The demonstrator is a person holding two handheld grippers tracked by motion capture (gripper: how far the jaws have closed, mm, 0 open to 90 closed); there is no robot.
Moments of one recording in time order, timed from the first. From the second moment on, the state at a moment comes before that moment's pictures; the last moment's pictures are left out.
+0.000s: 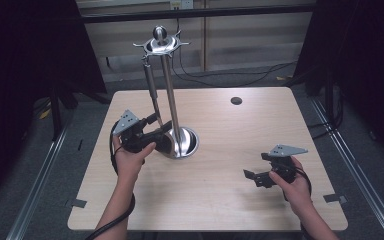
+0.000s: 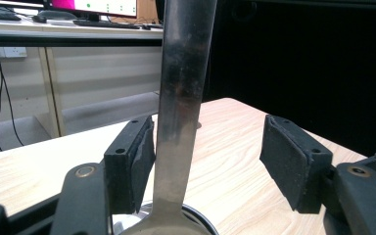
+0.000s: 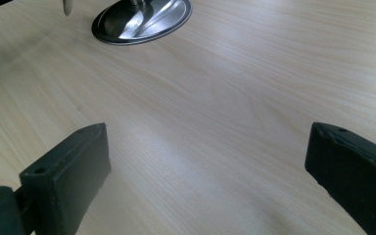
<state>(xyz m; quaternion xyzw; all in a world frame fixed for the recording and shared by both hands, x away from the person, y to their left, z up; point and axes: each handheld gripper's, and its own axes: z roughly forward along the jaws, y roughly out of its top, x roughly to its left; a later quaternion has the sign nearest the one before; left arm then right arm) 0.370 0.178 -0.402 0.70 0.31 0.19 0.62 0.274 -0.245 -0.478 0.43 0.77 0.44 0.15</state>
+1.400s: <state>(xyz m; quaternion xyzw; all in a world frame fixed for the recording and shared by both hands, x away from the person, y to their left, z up) 0.344 0.201 -0.417 0.73 0.33 0.20 0.57 0.273 -0.244 -0.479 0.43 0.77 0.44 0.15</state>
